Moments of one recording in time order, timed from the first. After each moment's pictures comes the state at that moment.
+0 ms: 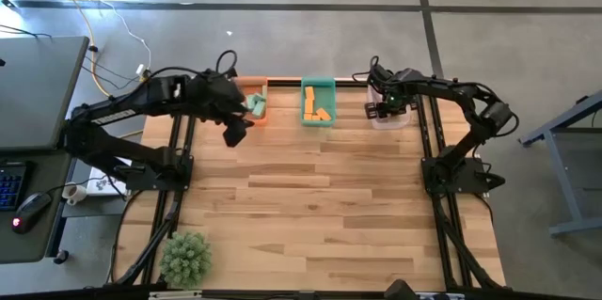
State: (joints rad) left arm 0.36 1.15 1.34 -1.03 -0.06 -0.21; right arm -0.83 1.61 0.98 -0.87 0.12 0.54
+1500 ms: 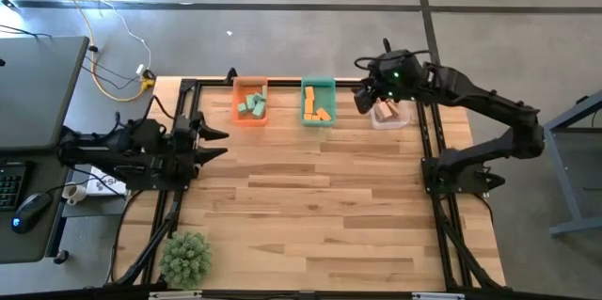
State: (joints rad) left arm 0.06 0.25 0.43 -0.24 -0.14 -0.26; right arm -0.39 1.25 1.40 -0.83 0.19 0.36
